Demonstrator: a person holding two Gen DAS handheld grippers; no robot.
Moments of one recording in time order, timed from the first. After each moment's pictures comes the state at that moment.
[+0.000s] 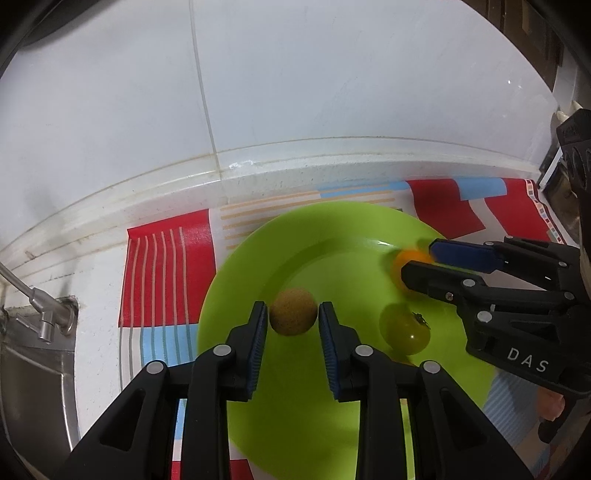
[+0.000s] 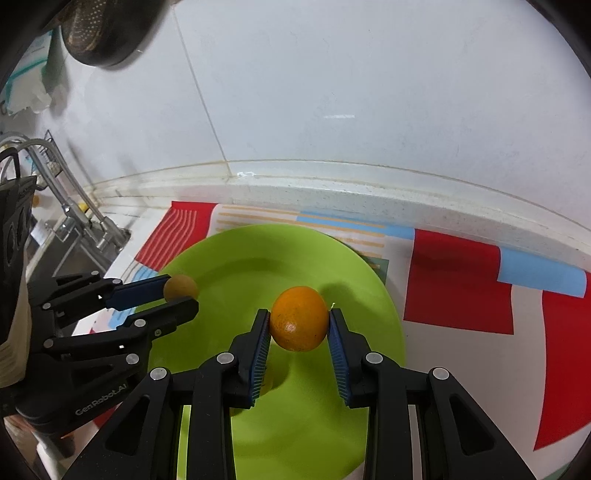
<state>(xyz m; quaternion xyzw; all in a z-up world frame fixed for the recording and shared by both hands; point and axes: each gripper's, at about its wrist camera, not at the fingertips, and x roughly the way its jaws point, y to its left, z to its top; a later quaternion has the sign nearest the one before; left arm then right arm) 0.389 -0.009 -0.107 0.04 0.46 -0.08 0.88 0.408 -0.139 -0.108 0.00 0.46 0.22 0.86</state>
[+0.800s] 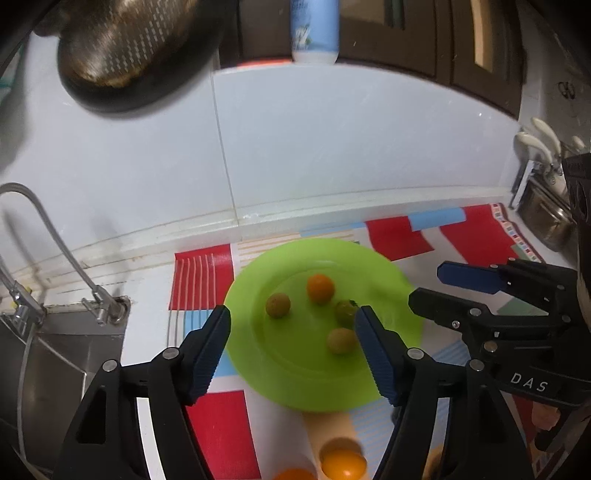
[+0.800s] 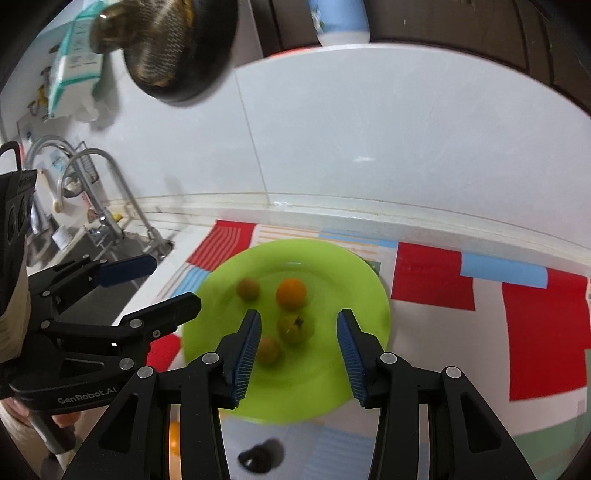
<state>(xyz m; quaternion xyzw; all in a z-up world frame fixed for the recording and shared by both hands) 0.288 -0.021 -0.028 0.05 0.37 -0.07 0.93 0.319 -0.162 -0.040 0.00 0.39 0.23 0.89</state>
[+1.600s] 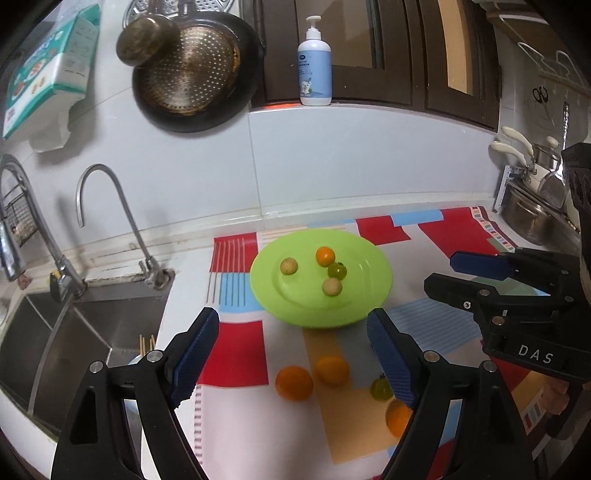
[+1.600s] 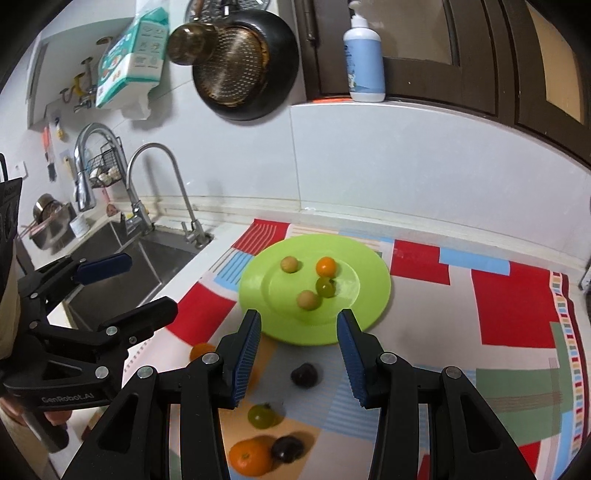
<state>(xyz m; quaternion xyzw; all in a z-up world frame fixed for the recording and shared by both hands) 0.152 -0.011 -0.003 0.05 0.32 -0.04 0.94 0.196 -0.162 0.001 -0.03 0.34 0.23 0.91</state>
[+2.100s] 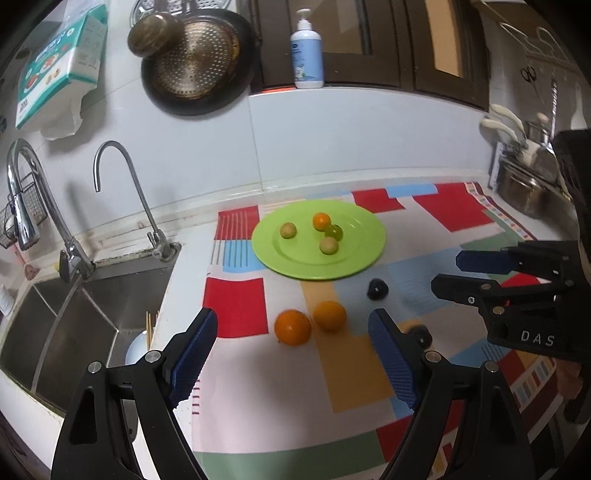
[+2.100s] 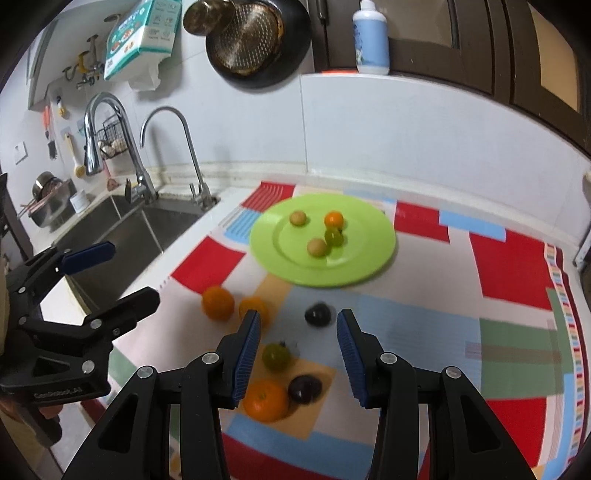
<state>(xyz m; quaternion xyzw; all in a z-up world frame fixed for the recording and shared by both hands) 0.102 -0.016 -0.032 0.07 0.33 -0.03 0.94 0.153 -0.166 -0.026 -0.04 0.39 0.22 0.89</state>
